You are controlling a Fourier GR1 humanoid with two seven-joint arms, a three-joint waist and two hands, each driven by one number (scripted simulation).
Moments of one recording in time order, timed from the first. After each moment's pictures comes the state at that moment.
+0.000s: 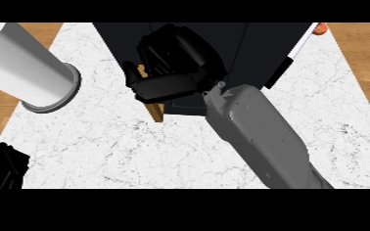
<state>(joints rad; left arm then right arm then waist) 0.31 0.42 0.13 -1.92 0.54 -0.32 -0.20 -0.88 0.00 0.35 -1.34 -0.57 -0.07 0.24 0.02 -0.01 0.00</state>
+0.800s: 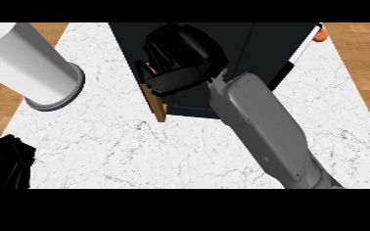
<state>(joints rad) 0.25 0.40 0.13 -1.88 0.52 -0.33 -0.19 -0.92 -0.02 0.31 -1.18 -0.57 0.18 0.11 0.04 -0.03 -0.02</state>
